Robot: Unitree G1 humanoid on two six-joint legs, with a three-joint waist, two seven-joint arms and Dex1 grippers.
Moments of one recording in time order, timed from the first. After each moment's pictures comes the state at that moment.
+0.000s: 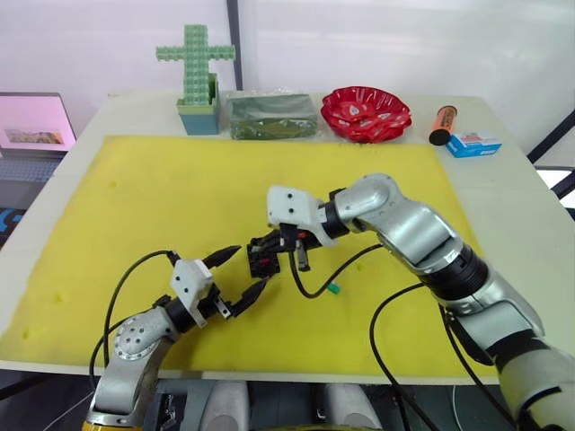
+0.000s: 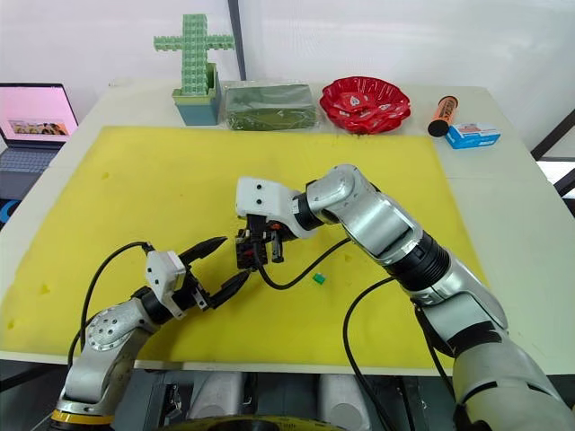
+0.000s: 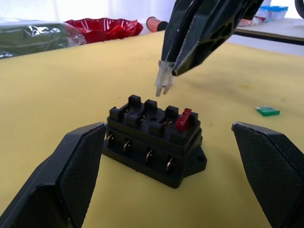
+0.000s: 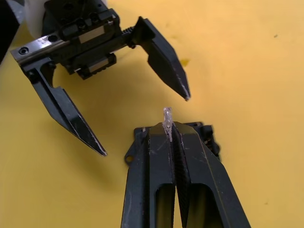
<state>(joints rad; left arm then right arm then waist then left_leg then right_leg) 0.16 0.34 -0.03 -0.31 -0.30 -0.01 -0.73 -0.92 -0.52 0.57 -0.21 0.19 0.81 1.10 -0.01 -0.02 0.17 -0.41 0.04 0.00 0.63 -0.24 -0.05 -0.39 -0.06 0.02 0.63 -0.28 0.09</state>
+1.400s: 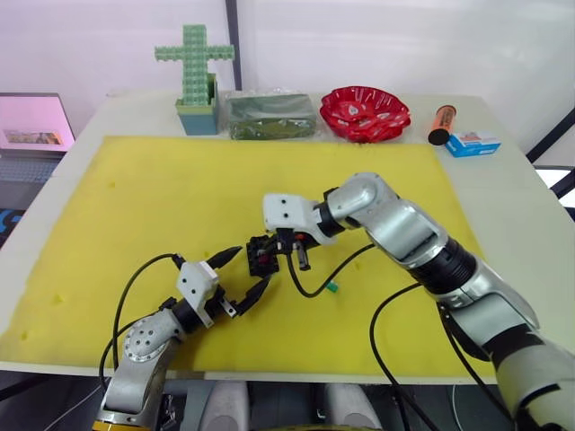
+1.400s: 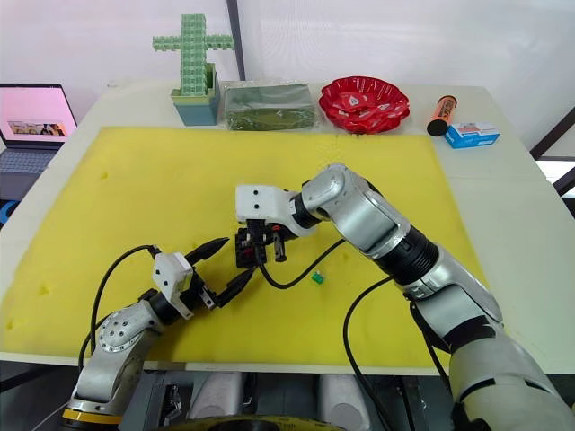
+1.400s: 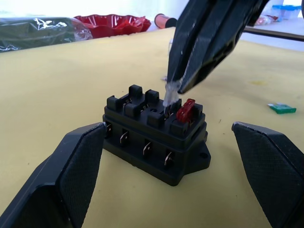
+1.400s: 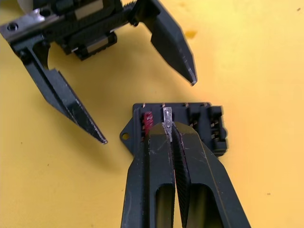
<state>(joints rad) 0.16 0.33 -0.05 -0.24 -0.29 -0.08 -0.70 -0.97 -0.49 0.61 -0.11 0.09 0.75 1.18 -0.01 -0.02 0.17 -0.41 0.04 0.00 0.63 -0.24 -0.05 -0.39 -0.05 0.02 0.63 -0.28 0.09</state>
